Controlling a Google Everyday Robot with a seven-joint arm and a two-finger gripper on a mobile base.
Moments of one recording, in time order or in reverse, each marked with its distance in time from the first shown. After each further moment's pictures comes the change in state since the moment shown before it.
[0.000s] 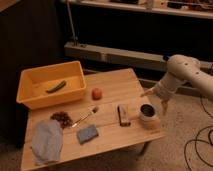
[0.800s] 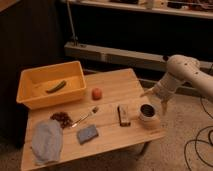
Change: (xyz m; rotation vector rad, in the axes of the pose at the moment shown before) arm -0.001 -0.002 0.002 -0.003 -0.001 -0.002
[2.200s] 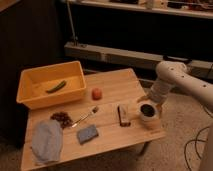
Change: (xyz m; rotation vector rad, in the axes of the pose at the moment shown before) arm 0.006 -0.002 0.047 -0.100 0.016 -0.021
